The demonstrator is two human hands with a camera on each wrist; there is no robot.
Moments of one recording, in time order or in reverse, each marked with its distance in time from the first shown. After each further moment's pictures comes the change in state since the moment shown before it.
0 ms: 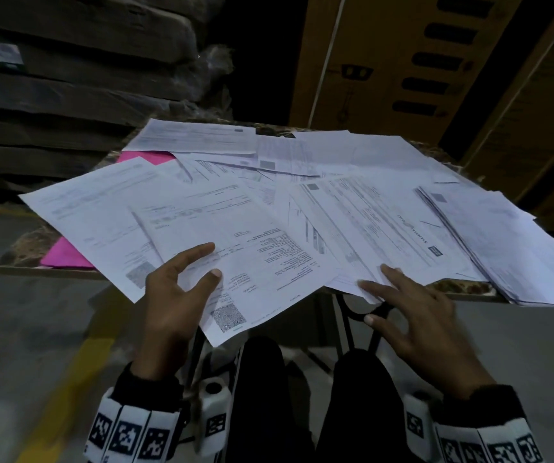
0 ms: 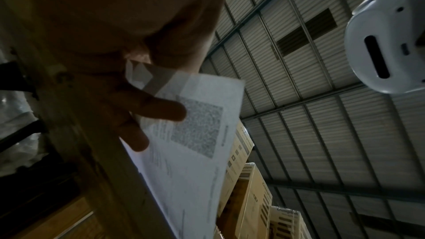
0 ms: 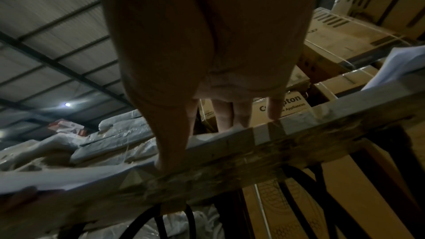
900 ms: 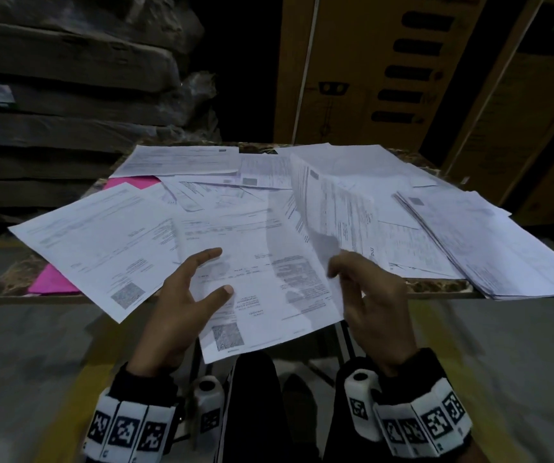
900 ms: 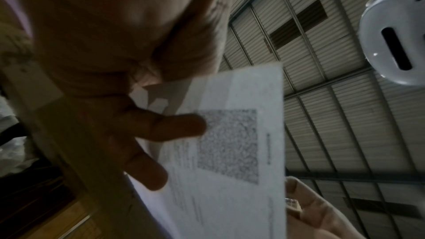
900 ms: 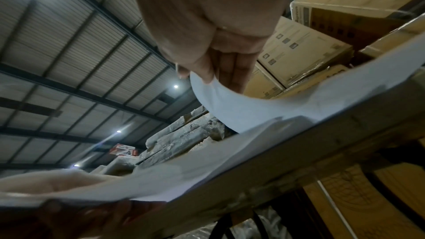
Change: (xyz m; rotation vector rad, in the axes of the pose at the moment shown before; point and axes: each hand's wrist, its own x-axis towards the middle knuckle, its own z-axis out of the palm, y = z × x) left_hand 0.006 0.015 0.019 0.181 -0.280 0.049; right_hand 0.033 -0.059 -0.006 0.341 0.542 -0.366
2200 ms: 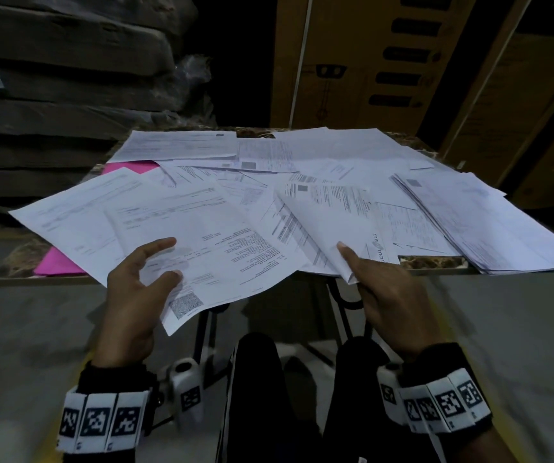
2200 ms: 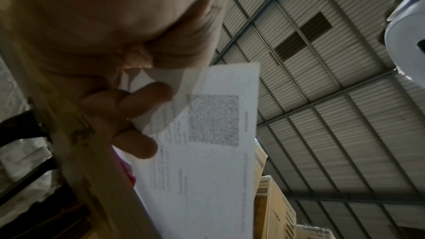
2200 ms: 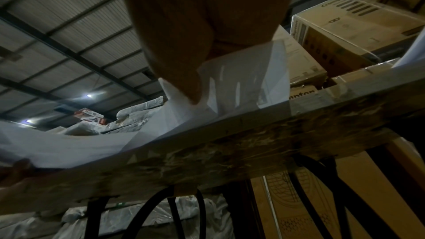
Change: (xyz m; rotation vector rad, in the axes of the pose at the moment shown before) left_hand -0.011 -0.018 -0.039 -0.149 0.256 0.022; right_hand -0.036 0.027 -0.023 -0.434 -0.249 -0.070
